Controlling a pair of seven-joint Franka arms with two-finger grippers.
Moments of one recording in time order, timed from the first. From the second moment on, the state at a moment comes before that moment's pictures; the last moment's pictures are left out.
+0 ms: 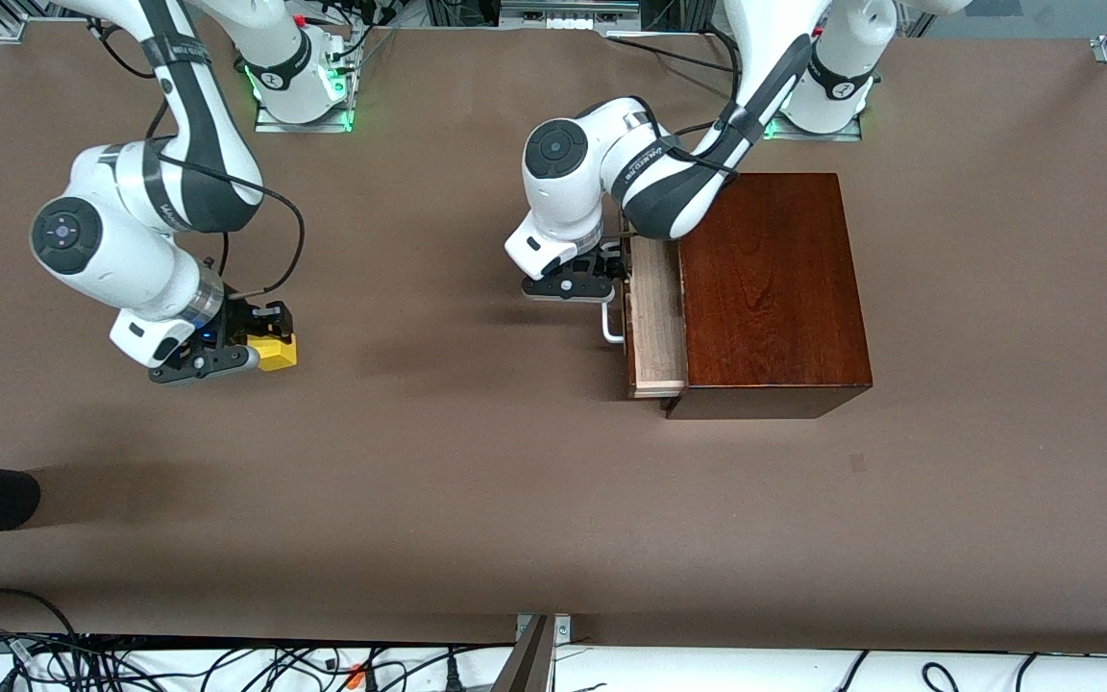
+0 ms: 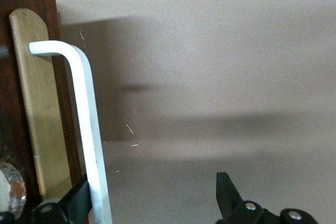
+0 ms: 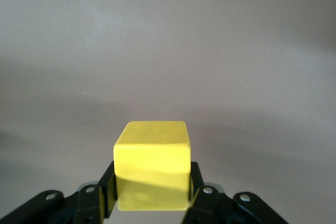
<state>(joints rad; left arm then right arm) -0.59 0.57 -0.28 -1.61 0.22 2.08 -0.89 0.30 0.25 -0.15 -1.91 0.12 2.14 -0.12</state>
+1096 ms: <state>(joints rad) -0.36 0.46 -0.28 -1.28 0.22 1.60 -0.50 0.30 0.36 -0.15 -1.62 0.11 1.95 -0.12</state>
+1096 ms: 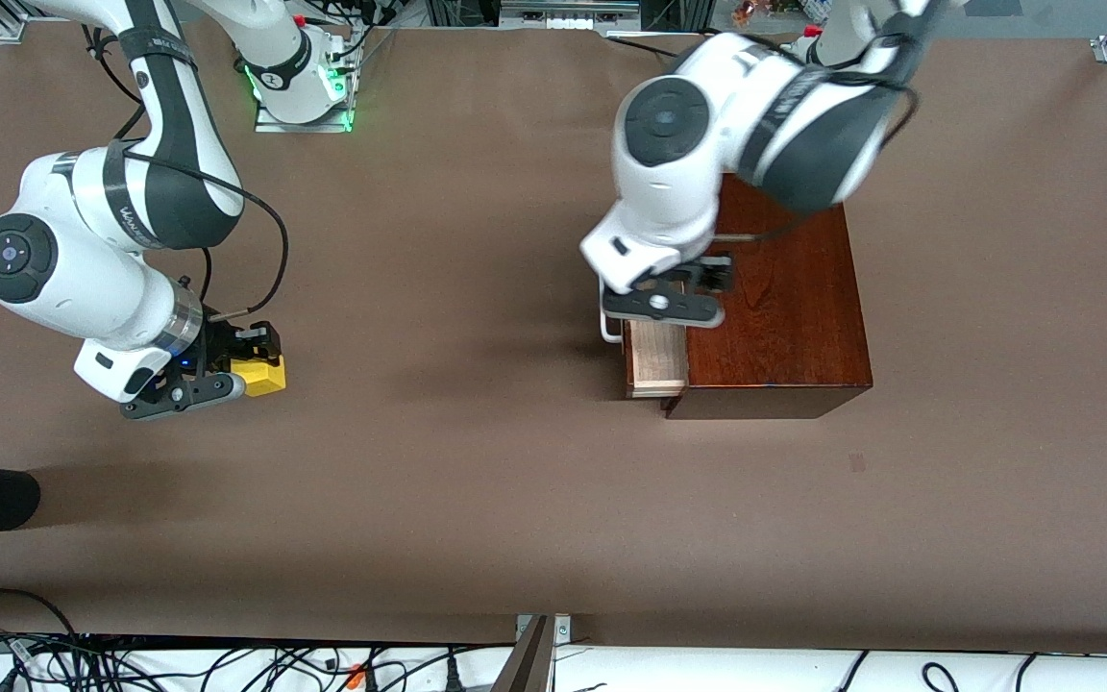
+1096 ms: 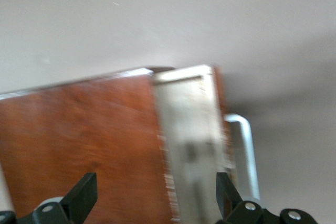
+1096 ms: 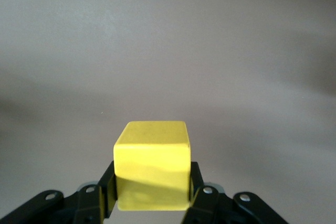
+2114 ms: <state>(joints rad) -0.06 0.12 -0.05 -1.42 0.02 1.53 0.03 0.70 0.40 -0.04 -1.44 0.11 1.87 -0.09</state>
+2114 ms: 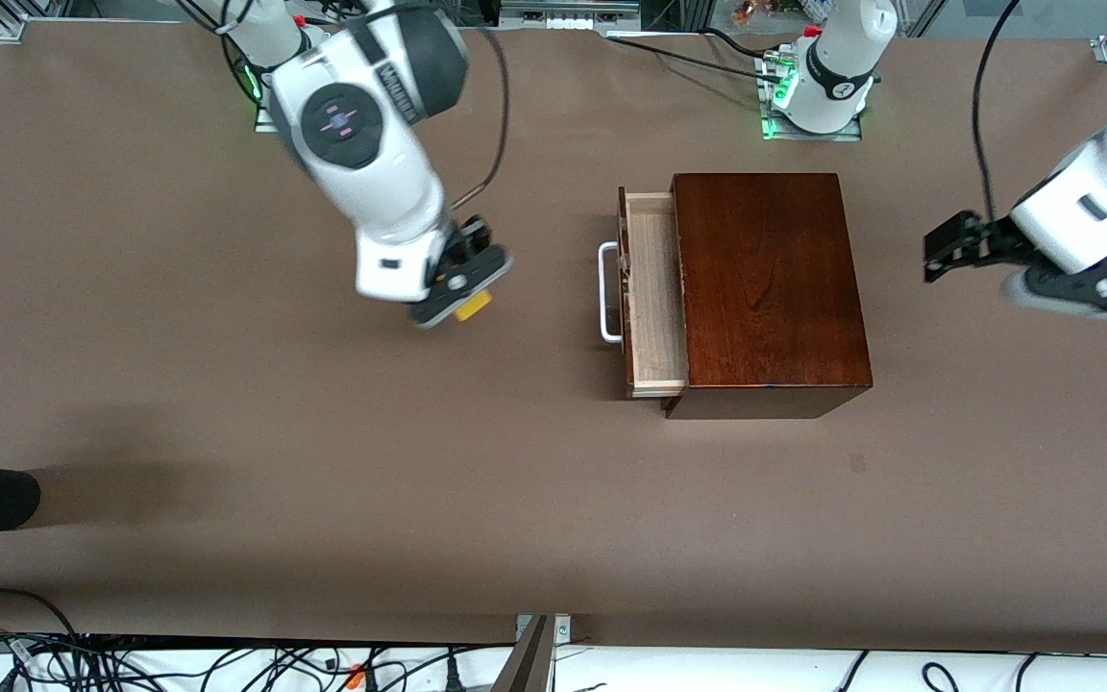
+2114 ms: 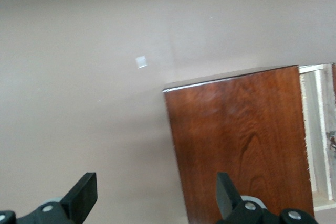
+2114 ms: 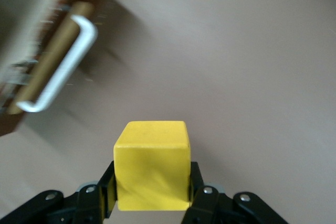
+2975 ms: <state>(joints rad) -0.05 -0.03 -0.02 -1.58 -0.02 1.55 0.01 1.01 0.75 -0.04 -1.06 -0.08 2.00 -0.08</state>
